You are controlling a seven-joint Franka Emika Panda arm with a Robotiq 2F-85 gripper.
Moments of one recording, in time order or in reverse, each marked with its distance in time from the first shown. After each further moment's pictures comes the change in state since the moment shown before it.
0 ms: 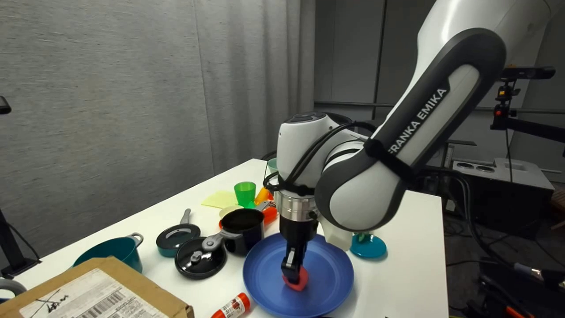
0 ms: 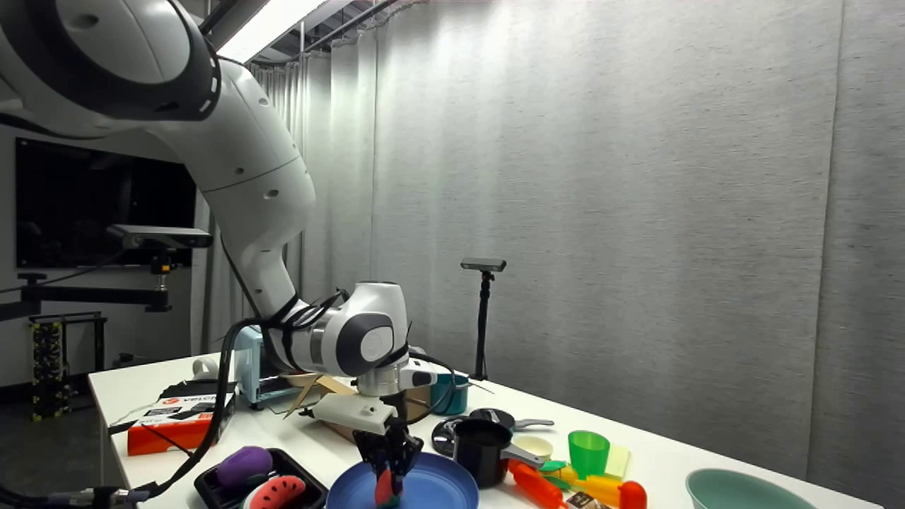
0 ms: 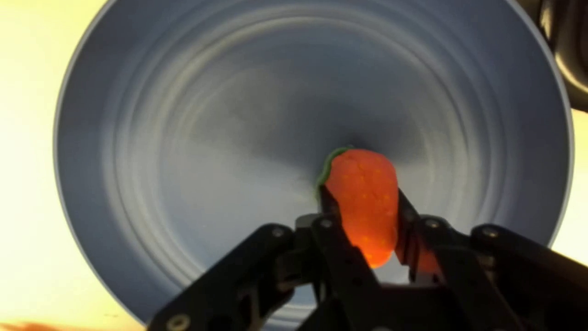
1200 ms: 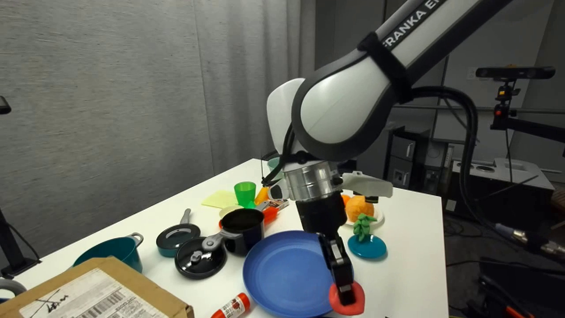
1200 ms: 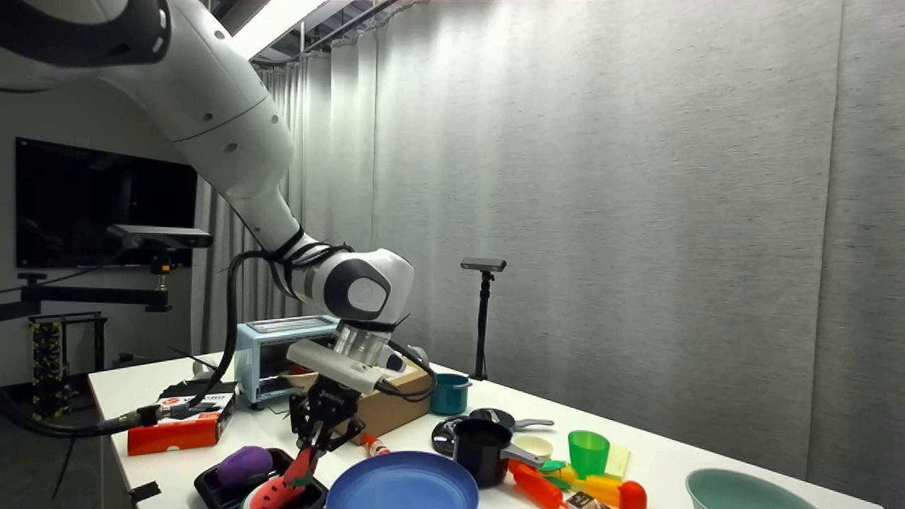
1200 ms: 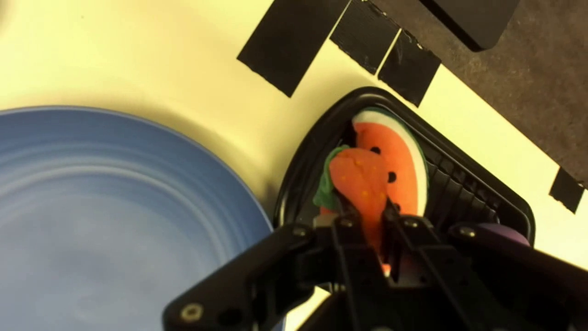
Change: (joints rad) arm -0.100 -0.139 0.150 0.046 0.320 -0.627 -0.526
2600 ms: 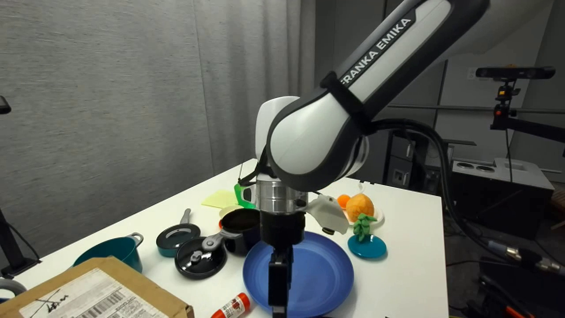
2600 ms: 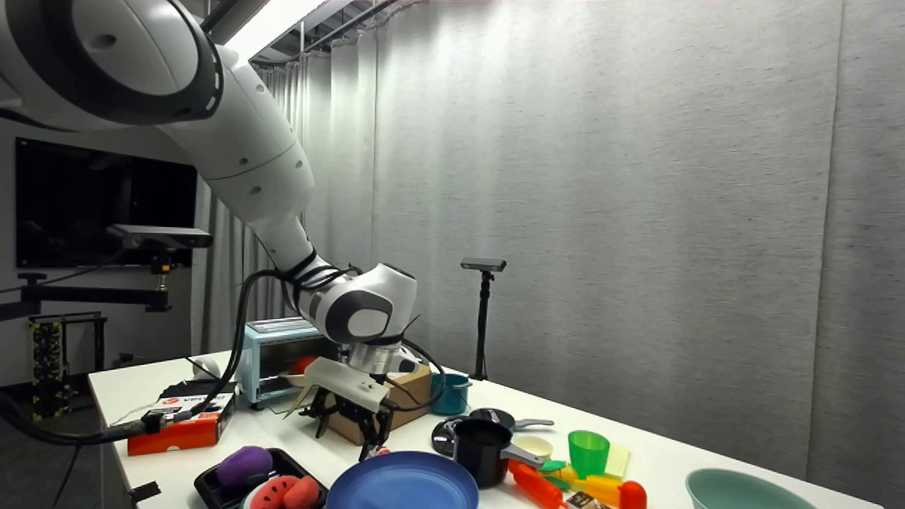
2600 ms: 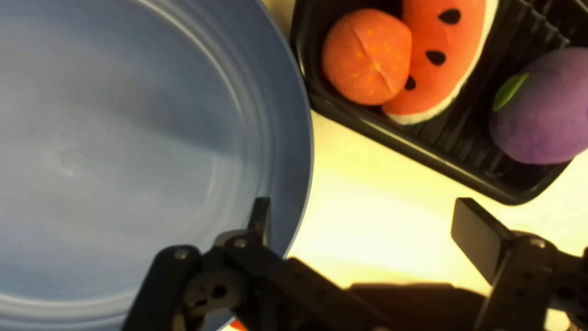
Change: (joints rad) arm 0.014 0.138 0.026 0.077 0.110 0.325 0.045
